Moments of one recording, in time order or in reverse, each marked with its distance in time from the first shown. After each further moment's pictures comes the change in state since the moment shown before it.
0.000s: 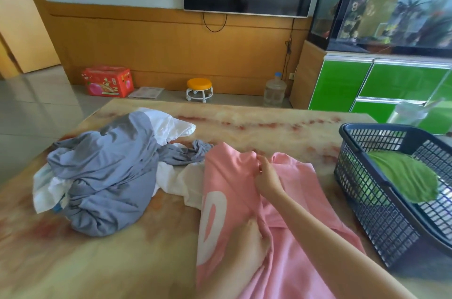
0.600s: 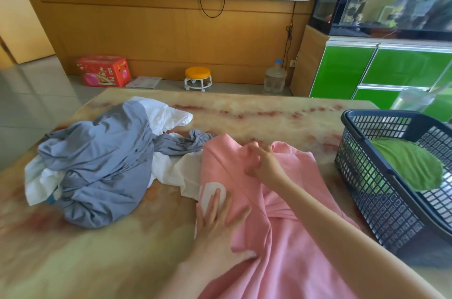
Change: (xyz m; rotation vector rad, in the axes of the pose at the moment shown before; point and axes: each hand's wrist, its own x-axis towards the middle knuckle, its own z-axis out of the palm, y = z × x) left_hand 0.002 -0.069 -0.007 0.565 -0.087 0.257; right_hand 0.013 0.014 -0.005 -0.147 -0.128 -0.103
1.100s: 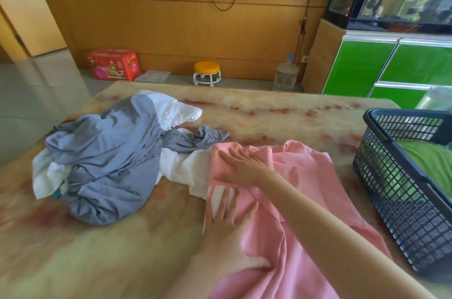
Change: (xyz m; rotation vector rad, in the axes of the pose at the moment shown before) left_hand 0.016 -0.007 0.007 -0.032 0.006 -0.026; right_hand 0.032 -0.031 0.045 -0.580 -0.400 -0.260
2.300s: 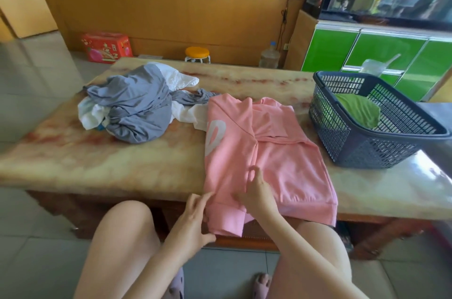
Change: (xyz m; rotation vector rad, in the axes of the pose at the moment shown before) left_hand -0.231 0.012 0.047 -0.483 0.153 -0.049; right_hand -0.287 -0.122 0.102 0.632 0.324 0.491
